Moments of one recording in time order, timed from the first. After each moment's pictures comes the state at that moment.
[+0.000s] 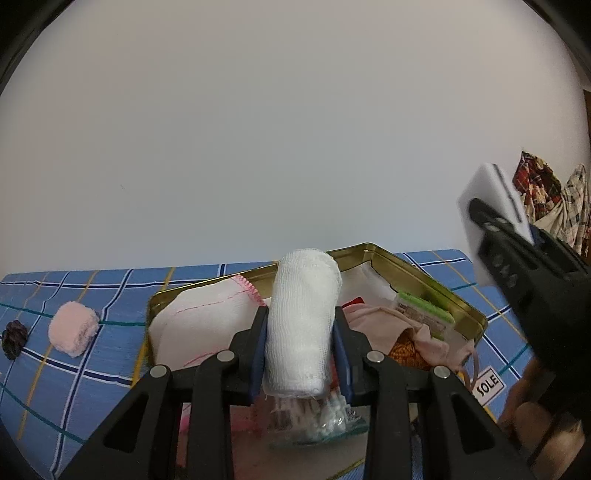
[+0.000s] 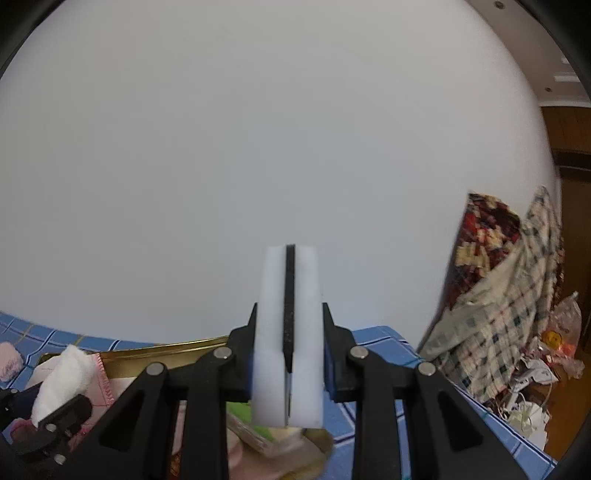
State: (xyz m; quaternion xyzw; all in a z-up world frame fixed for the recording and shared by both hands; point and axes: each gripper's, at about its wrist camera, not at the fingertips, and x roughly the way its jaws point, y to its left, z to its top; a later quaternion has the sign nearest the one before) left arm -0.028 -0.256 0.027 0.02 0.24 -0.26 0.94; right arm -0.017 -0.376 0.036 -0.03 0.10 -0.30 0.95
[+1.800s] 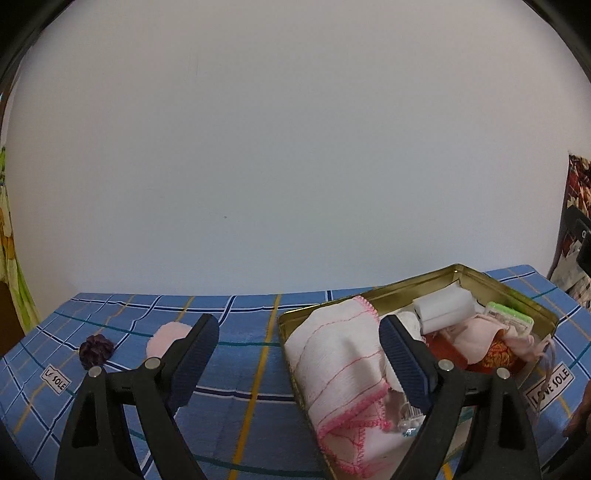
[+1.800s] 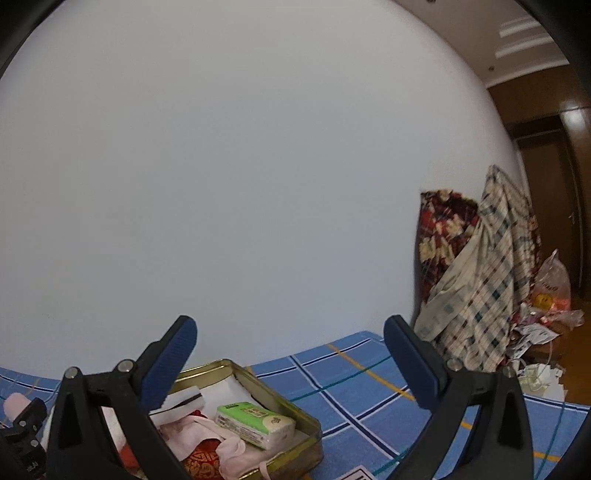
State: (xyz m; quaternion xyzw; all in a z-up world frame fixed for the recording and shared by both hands) left arm -0.034 -0.206 0.030 0.05 0.16 -0.12 0.98; right arm -0.079 -0.359 0.031 0.04 -0.01 -0.35 0.93
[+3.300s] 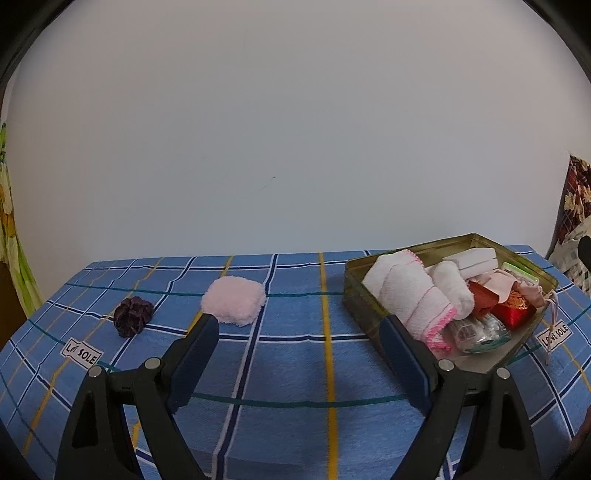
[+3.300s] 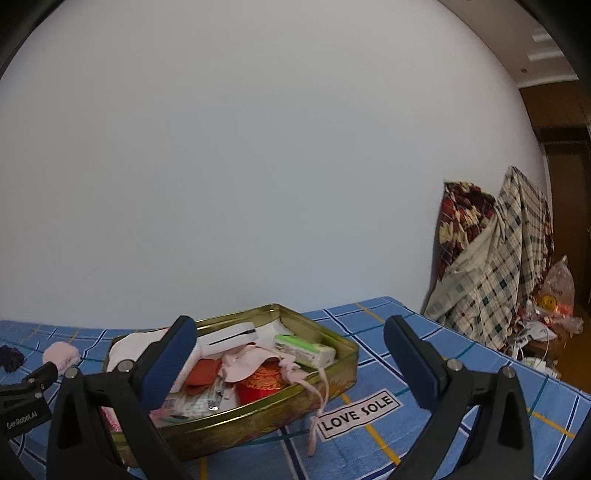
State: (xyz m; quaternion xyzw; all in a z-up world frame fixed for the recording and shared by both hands) left arm -0.041 -0.115 0.010 0.03 0.21 -0.13 0.97; right arm -0.114 -0.277 0.018 0.02 0.06 -0.29 0.96
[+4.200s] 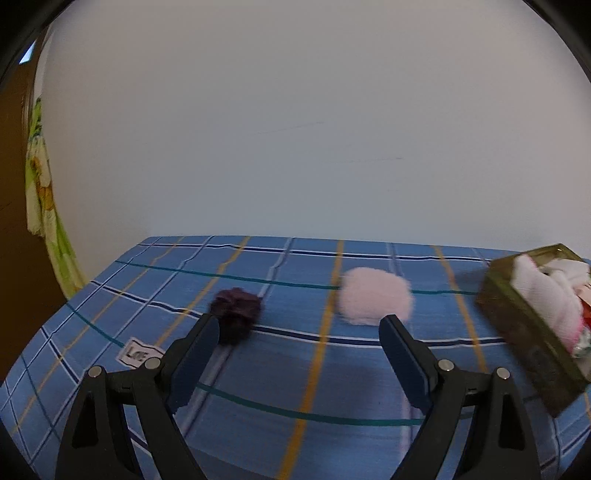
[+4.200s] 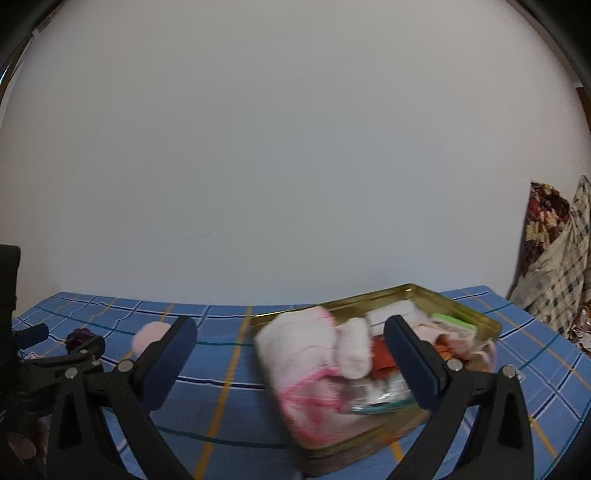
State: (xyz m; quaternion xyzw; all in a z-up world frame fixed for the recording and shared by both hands) left arm 0.027 -0.005 -0.002 0.02 0.25 -0.03 0.97; right arm -0.042 -0.156 0.005 0.01 0.11 -0.16 0.98
